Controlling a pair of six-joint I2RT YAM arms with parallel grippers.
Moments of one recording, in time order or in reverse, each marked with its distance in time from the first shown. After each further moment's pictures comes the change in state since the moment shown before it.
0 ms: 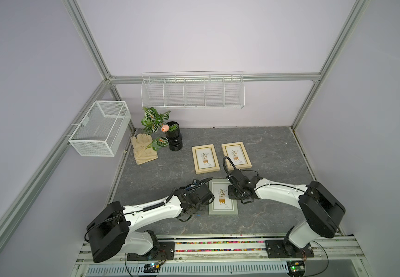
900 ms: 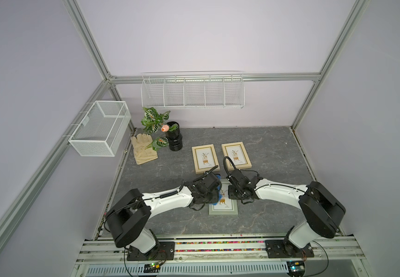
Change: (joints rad) left arm 0.111 0.162 0.086 0.251 0.145 0.002; right arm 0.000 -0.002 -0.006 0.008 0.000 0.000
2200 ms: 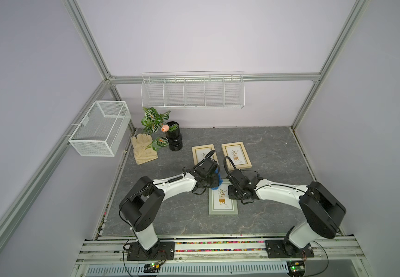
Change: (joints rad) left arm 0.084 0.264 0.227 0.142 0.113 0.111; right arm 0.000 -0.003 -0.008 0.018 0.000 0.000
